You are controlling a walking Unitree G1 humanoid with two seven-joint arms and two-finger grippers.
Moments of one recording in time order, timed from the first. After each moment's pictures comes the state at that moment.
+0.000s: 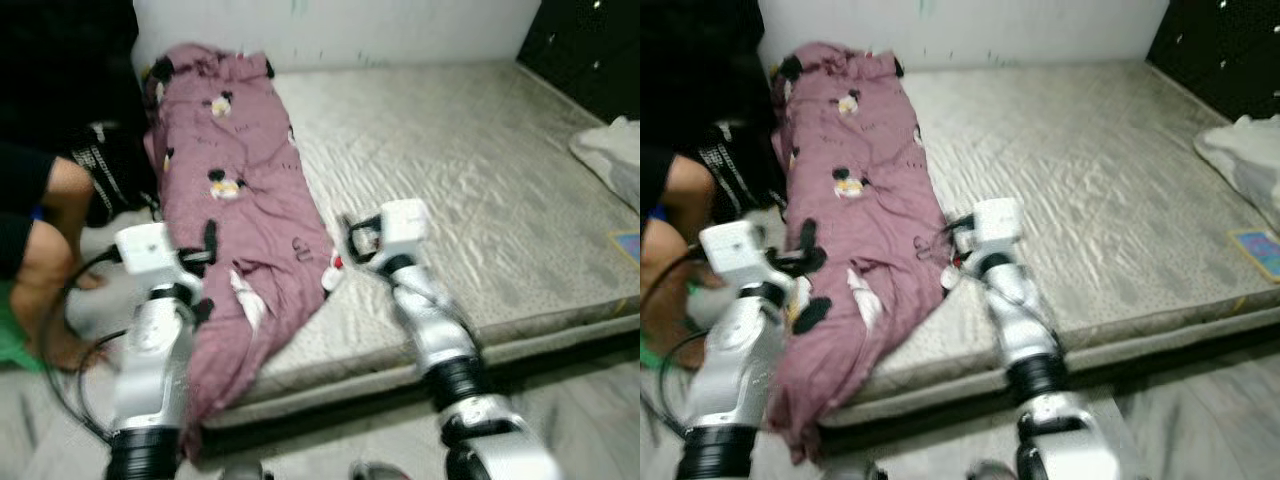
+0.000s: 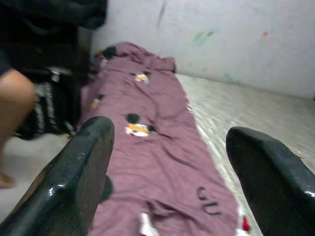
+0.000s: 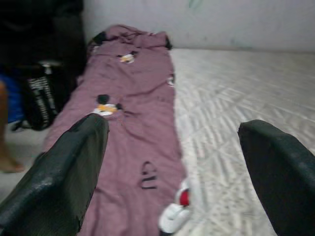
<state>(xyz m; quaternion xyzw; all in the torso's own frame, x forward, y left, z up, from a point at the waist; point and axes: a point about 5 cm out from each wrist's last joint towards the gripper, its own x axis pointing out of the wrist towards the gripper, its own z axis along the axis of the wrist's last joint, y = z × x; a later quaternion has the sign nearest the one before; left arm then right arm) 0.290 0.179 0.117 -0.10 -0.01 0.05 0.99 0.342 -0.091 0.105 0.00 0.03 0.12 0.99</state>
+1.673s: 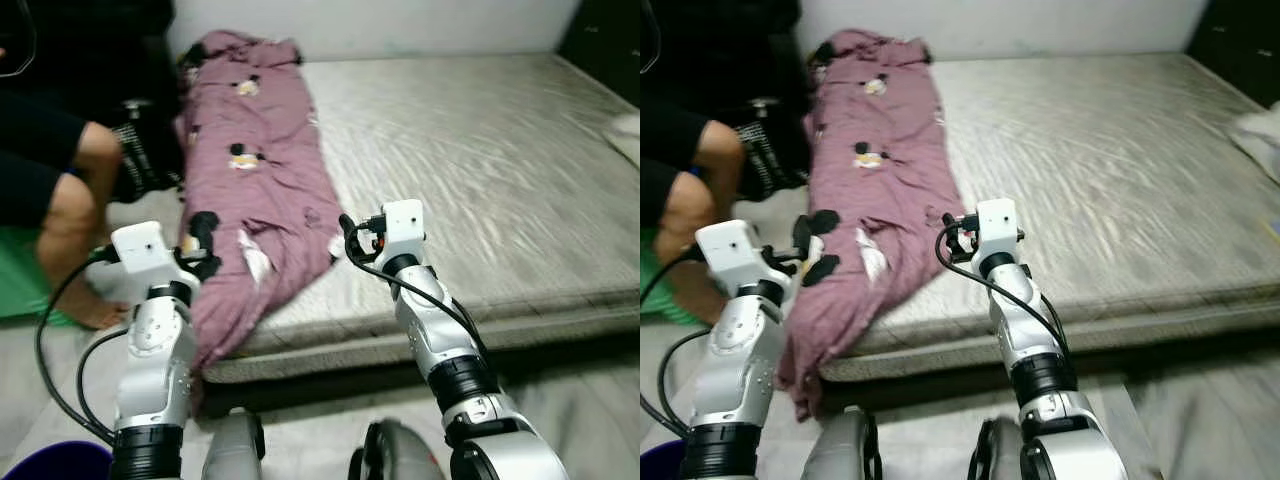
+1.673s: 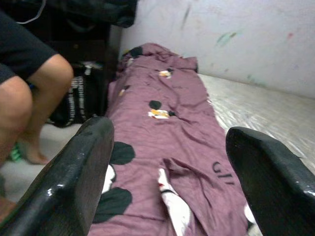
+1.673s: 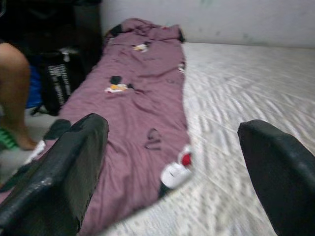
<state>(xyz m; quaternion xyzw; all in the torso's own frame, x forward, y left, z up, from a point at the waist) 0.290 0.182 0.119 -0.09 -0.02 0.08 0.99 0.343 -0.097 0.106 0.00 0.03 0.12 0.99</state>
